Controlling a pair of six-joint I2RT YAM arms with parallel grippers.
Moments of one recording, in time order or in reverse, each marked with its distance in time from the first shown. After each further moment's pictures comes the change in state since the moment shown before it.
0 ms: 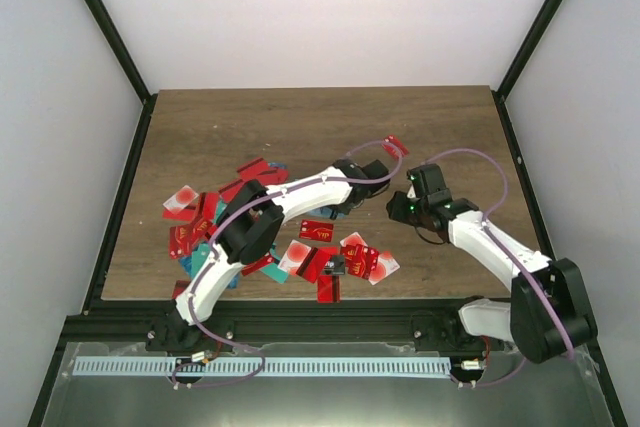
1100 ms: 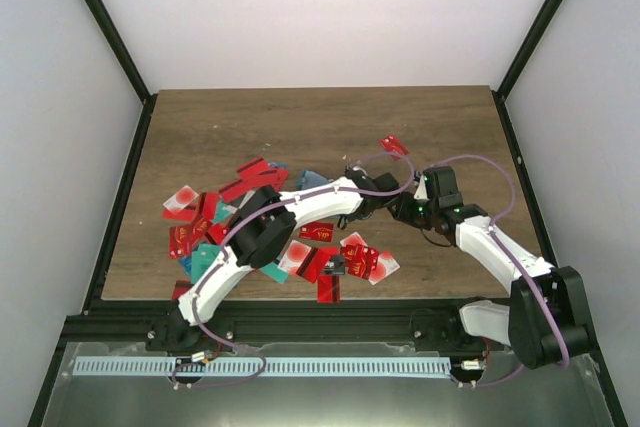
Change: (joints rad) left arm -0.060 0.068 0.043 0.017 -0.080 -0.027; right arm -0.099 -0.045 -0.060 0.062 -0.185 -0.003
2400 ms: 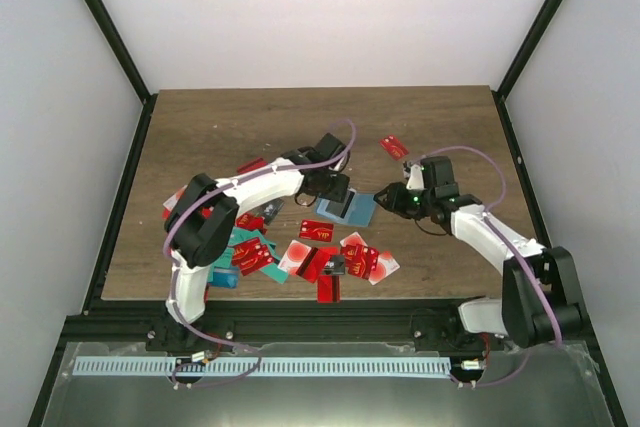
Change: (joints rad) left arm 0.211 -0.357 -0.422 0.489 0.716 0.164; right arm -0.006 0.084 0.066 0.076 -0.178 0.011
